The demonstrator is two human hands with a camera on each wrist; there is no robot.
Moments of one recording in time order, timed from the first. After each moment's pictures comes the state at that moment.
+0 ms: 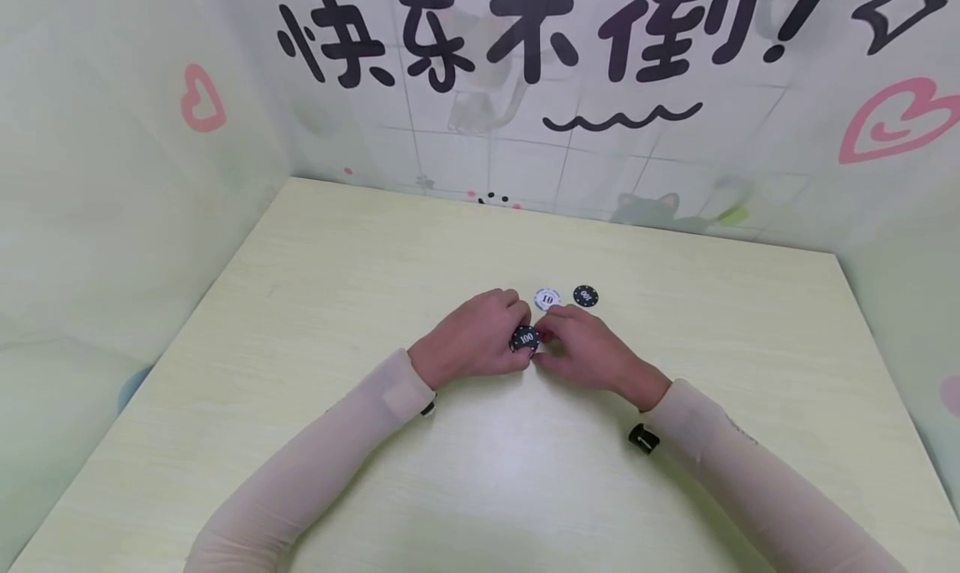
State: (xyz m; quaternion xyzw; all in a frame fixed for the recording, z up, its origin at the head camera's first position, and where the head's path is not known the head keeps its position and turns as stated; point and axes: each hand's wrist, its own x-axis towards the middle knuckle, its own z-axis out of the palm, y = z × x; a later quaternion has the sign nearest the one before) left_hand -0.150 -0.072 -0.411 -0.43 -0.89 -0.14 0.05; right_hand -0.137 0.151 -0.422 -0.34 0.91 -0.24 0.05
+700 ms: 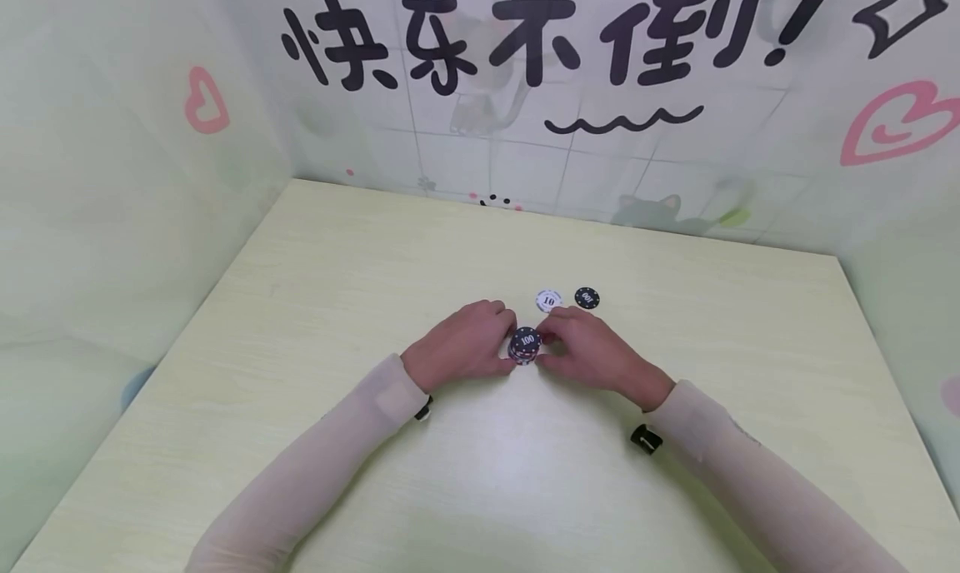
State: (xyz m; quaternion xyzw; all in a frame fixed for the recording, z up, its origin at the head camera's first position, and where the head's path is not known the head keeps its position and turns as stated) left_hand -0.143 -0.082 -0.408 -0.35 -0.92 -0.14 -0.08; right_hand -0.138 0.152 -0.420 -0.34 0.90 -0.25 0.06
